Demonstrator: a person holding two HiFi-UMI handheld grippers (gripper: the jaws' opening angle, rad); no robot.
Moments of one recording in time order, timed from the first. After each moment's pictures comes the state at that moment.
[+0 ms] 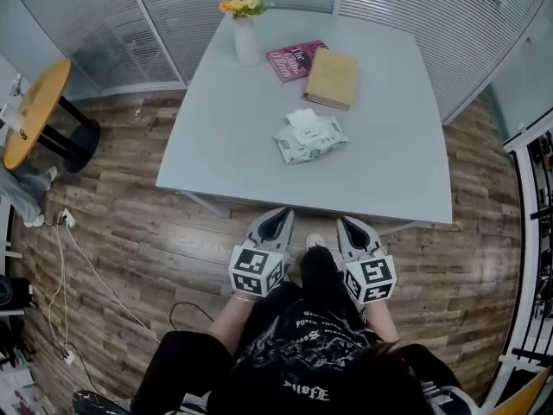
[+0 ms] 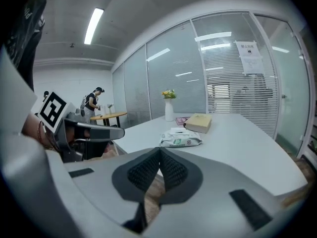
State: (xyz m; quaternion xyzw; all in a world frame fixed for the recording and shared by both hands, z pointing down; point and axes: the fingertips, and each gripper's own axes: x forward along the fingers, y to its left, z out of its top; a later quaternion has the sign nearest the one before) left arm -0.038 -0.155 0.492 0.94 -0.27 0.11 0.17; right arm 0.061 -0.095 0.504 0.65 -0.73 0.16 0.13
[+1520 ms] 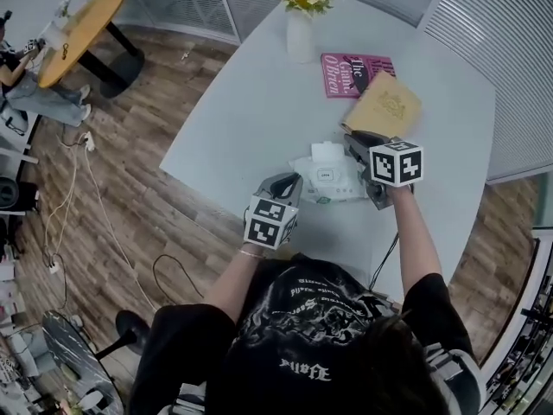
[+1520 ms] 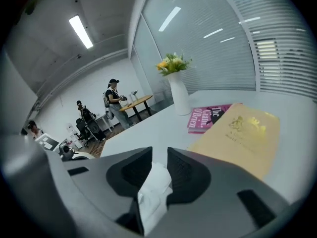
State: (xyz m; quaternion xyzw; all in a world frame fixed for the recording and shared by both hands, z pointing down) left arm 0.046 -0.361 0.557 0.86 -0.40 0.23 0.20; right arm 0.164 -0.453 0.534 0.40 -0.84 0.31 0.19
